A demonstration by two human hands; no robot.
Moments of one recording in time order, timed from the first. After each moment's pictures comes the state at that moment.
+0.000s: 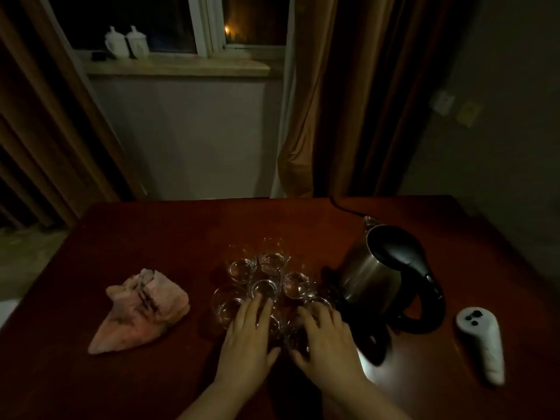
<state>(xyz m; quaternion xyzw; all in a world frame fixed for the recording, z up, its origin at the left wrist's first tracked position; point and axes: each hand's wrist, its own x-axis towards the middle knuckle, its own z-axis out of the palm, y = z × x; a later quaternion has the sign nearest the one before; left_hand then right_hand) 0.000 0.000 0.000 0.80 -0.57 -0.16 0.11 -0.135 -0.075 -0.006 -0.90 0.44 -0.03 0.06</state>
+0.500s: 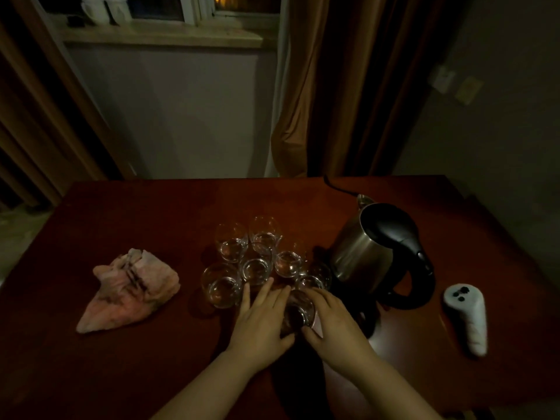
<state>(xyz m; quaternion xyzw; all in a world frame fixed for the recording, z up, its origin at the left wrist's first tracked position) -0.017 -0.018 -0.006 0.74 -0.65 -0.17 0.08 -0.163 -0.079 0.014 -0.86 0.42 -0.06 0.28</state>
